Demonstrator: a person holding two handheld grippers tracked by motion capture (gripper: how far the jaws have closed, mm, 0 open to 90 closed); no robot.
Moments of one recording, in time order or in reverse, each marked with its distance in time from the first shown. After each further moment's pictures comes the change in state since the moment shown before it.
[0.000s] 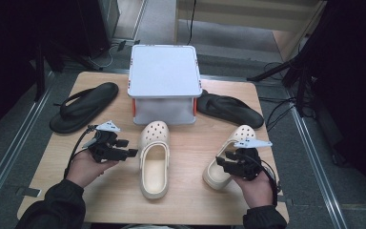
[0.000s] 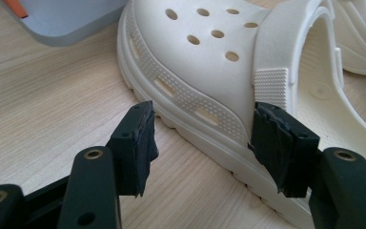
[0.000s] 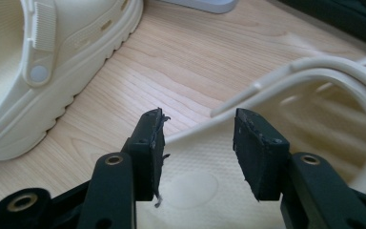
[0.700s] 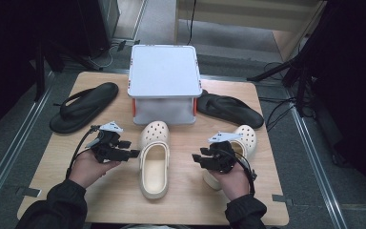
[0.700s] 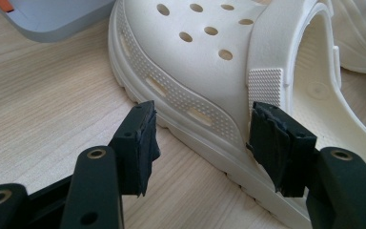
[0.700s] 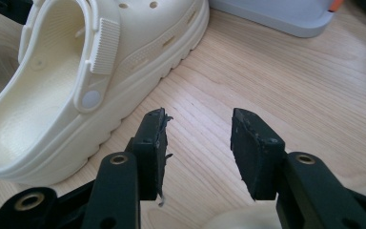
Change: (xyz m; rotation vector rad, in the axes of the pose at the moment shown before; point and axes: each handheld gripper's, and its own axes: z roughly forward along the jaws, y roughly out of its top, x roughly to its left) left arm -0.004 0.002 0.004 0.025 -0.005 -0.006; right arm 0.037 0.026 0.046 0.022 0.134 -0.093
